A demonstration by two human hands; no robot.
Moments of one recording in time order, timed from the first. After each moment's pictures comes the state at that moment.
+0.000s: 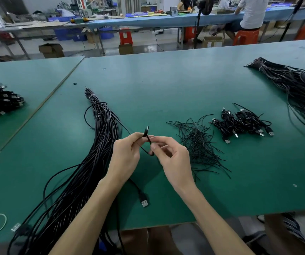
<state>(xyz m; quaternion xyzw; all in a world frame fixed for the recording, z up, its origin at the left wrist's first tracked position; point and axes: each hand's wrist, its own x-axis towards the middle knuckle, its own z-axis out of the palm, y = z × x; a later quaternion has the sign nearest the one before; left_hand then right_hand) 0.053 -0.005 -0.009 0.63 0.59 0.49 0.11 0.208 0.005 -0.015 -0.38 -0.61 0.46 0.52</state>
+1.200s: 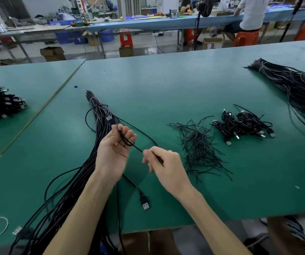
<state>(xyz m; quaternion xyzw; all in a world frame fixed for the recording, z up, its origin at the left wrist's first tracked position) 0.039 -0.006 0.014 0.24 0.28 0.74 0.56 0.205 0.003 -0.024 -0.35 -0.73 0.42 0.42</state>
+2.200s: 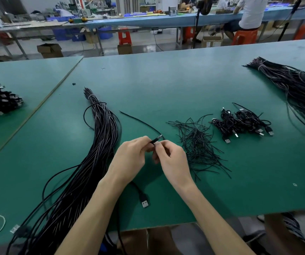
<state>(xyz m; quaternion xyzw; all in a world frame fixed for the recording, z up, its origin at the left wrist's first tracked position) 0.056 -0.009 -0.003 0.72 0.59 0.37 0.05 0.207 0.007 -0.018 -0.45 -0.63 0.45 0.44</state>
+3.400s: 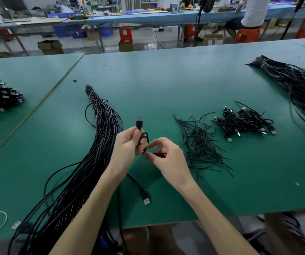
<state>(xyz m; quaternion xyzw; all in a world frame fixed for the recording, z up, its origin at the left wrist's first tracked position) 0.058 -0.009 0.007 0.48 0.48 0.60 0.41 0.204 0.005 -0.016 -0.41 -0.65 0.50 0.41</state>
